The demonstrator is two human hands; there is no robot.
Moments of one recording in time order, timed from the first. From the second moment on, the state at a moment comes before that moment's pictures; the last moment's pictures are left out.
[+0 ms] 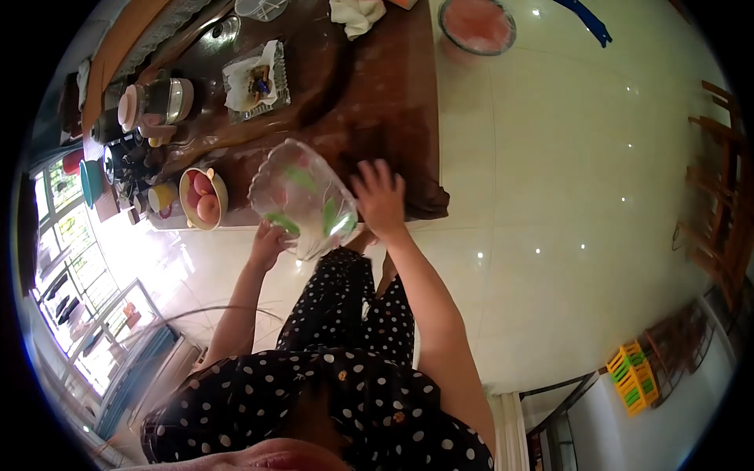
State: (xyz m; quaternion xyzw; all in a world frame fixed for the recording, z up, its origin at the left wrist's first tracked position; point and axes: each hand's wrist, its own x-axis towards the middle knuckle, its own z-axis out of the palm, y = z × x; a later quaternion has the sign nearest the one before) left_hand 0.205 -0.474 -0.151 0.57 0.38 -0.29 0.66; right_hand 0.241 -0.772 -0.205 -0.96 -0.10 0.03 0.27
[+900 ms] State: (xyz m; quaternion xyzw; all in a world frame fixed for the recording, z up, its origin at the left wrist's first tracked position) left_hand 0.191 -0.472 -0.133 0.88 0.30 0.00 0.36; right_hand 0.329 -0.856 -0.228 -0.97 -0.18 0.07 0.16
